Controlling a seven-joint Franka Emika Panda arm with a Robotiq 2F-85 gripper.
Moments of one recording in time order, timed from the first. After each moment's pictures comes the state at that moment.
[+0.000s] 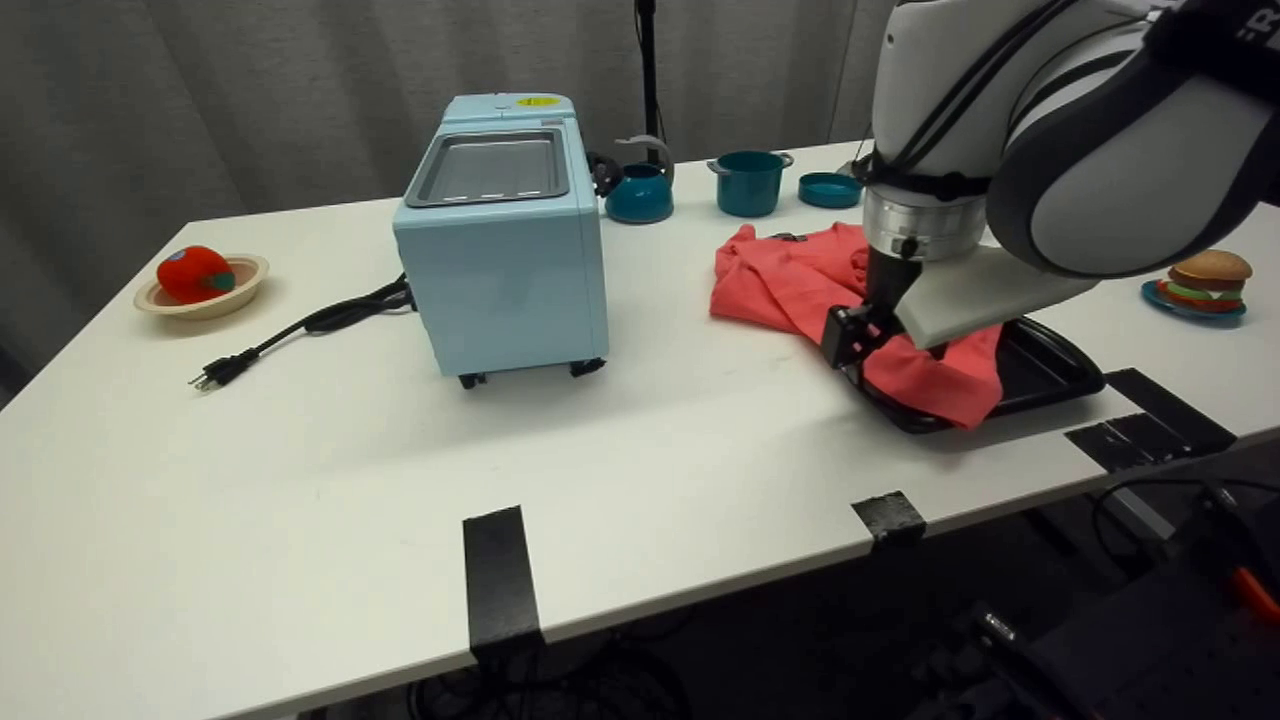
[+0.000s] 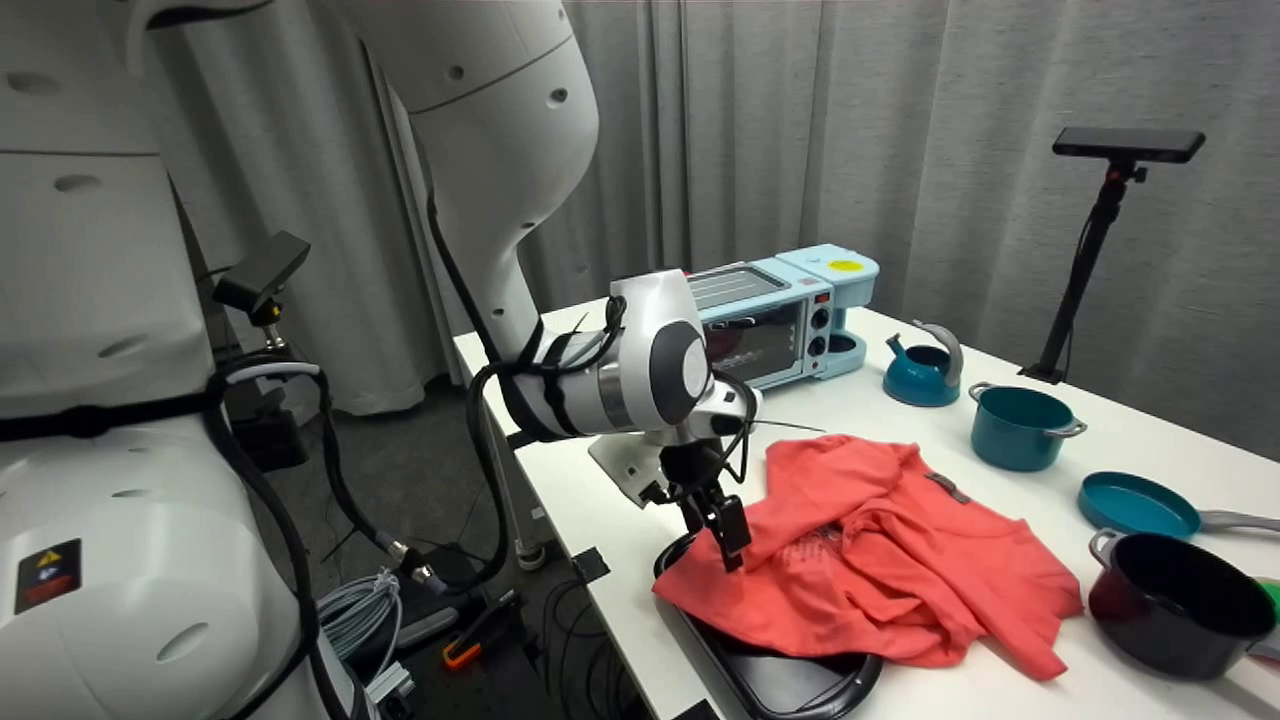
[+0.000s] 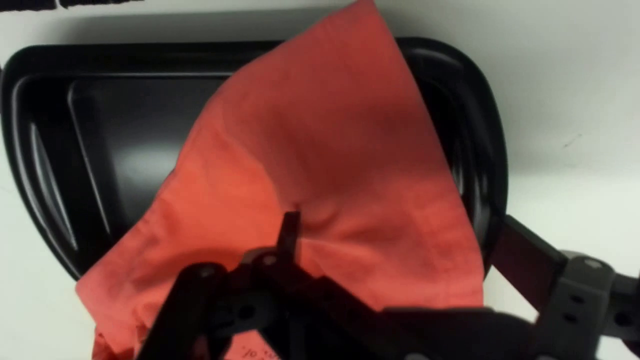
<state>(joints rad) 0.07 0.18 -0.05 -2.61 -0.68 2.80 0.83</state>
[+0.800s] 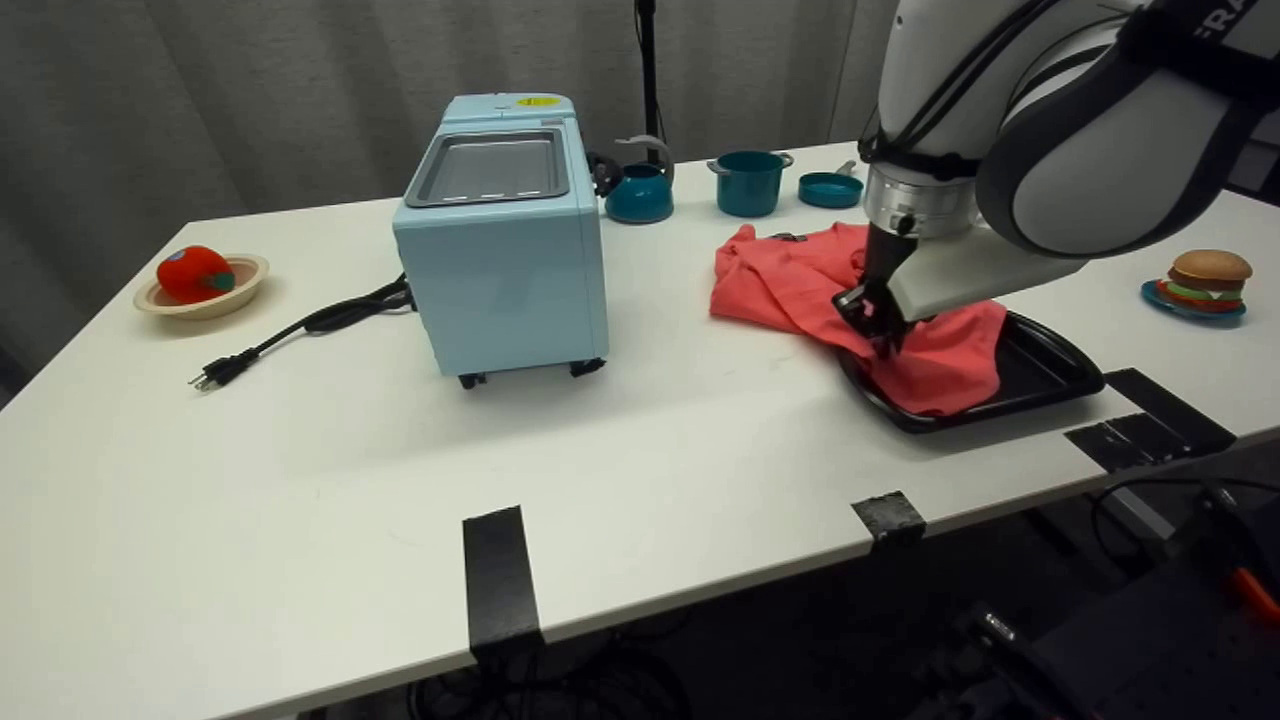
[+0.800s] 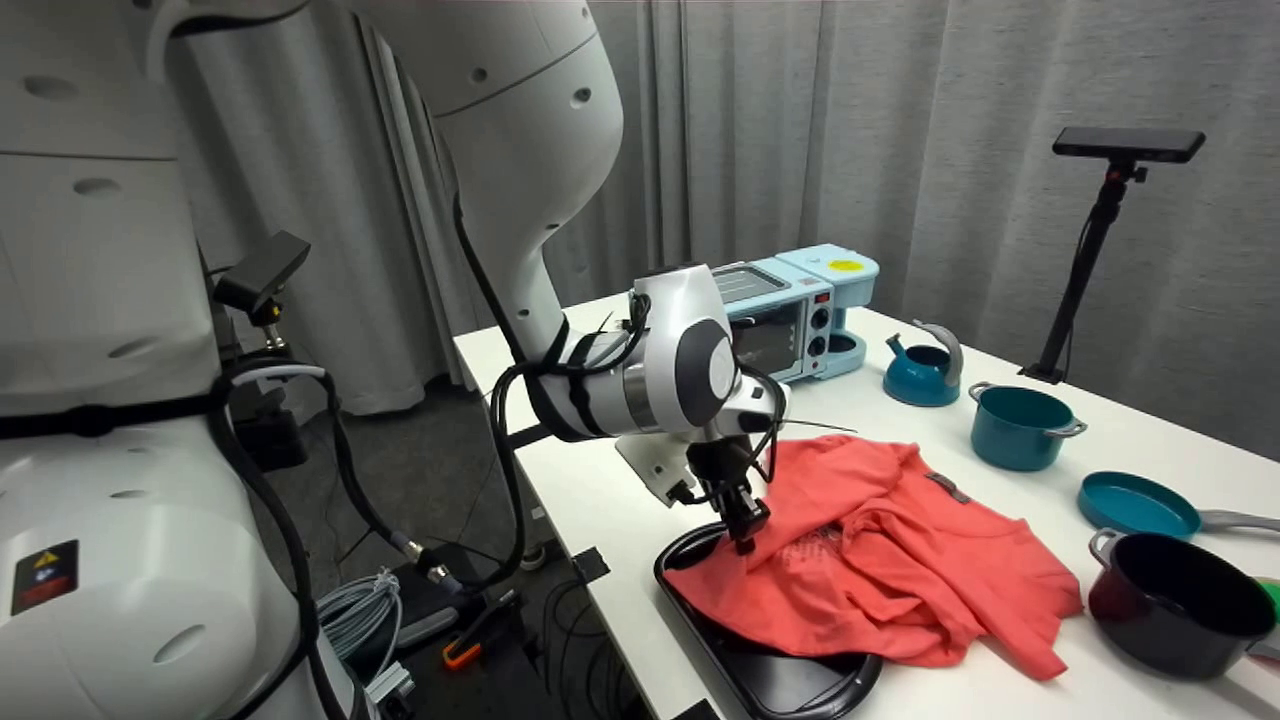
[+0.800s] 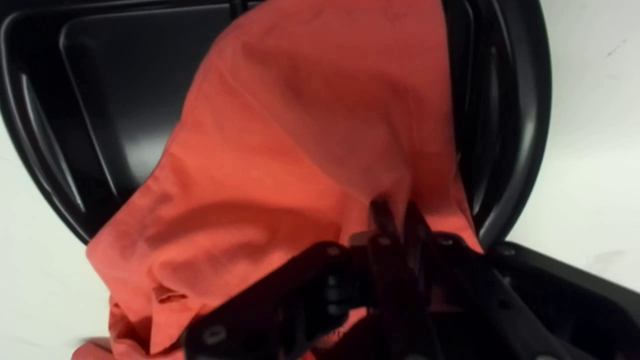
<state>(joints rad) 0.06 0.21 -0.09 -2.56 -0.68 2.84 0.83</state>
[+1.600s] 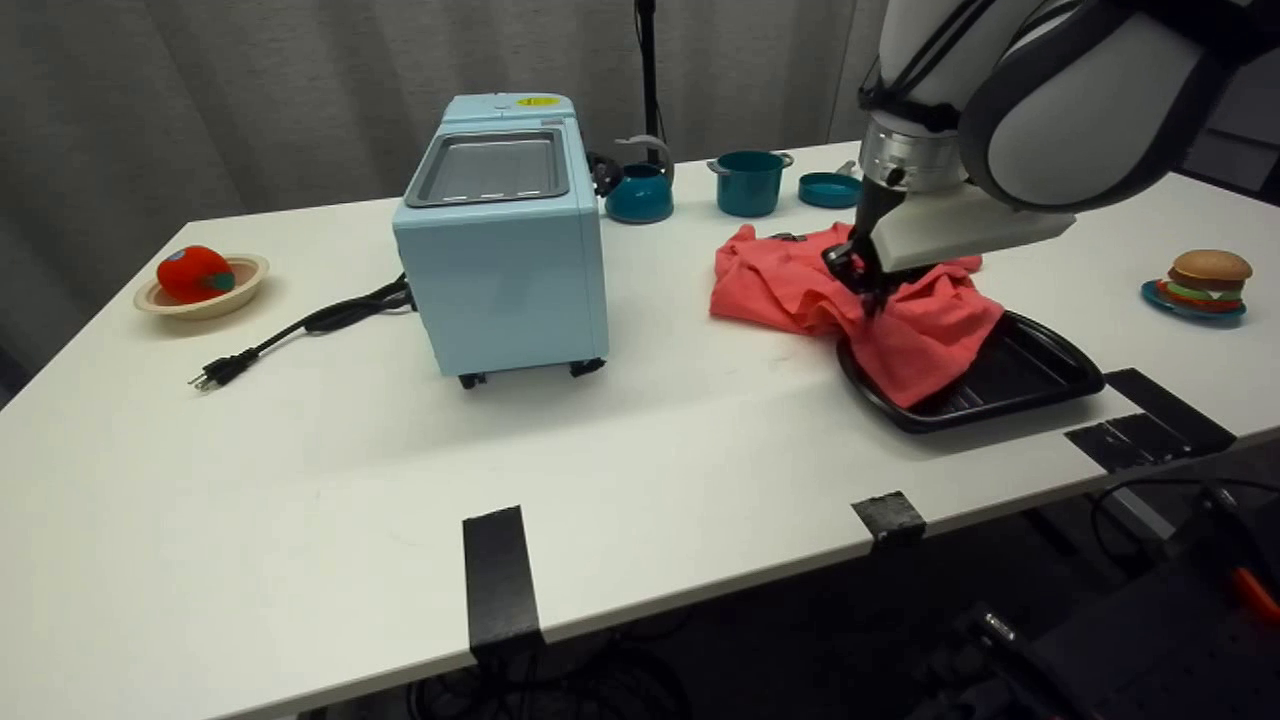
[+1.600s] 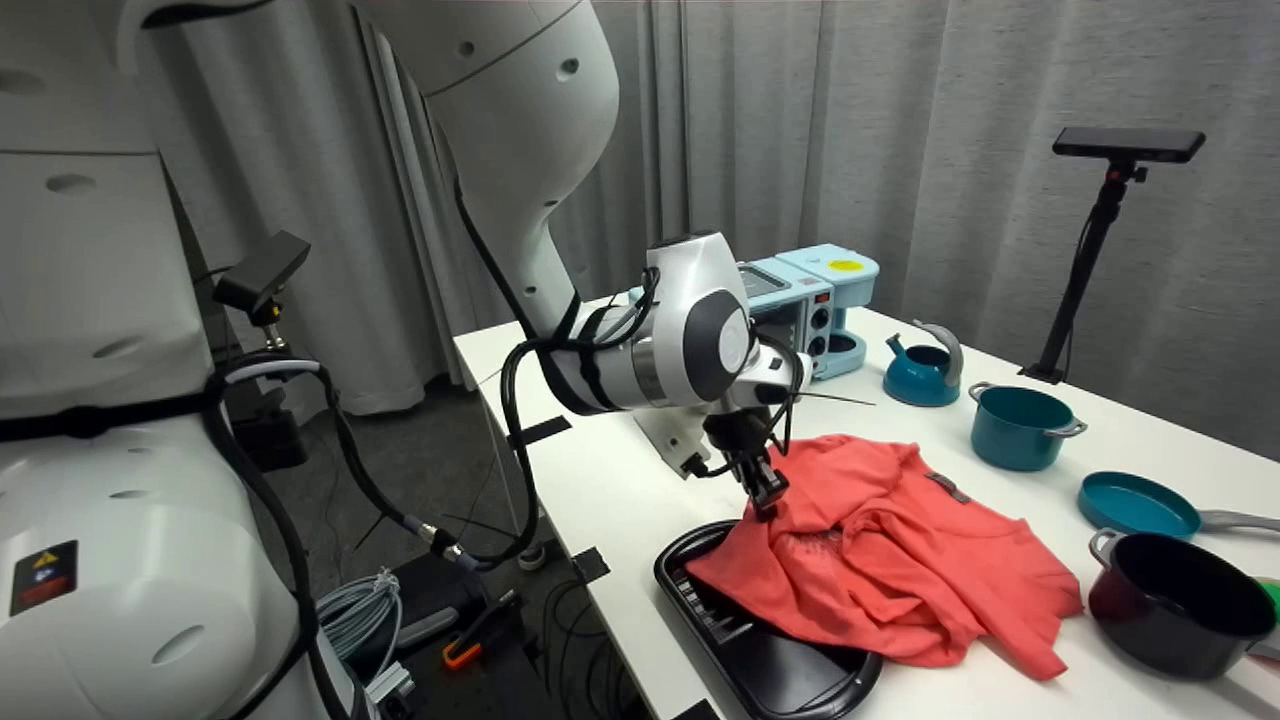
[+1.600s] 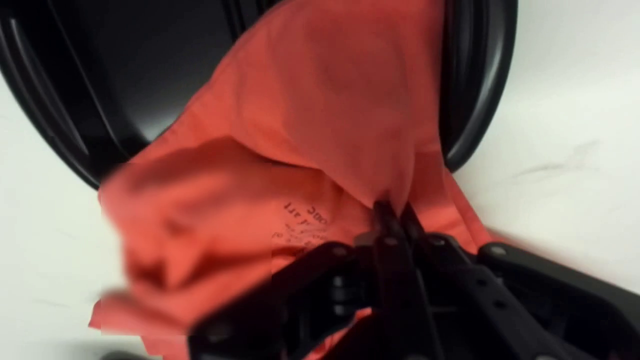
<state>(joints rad) 0.06 0.17 -0.09 -2.52 -0.61 2.85 0.82</state>
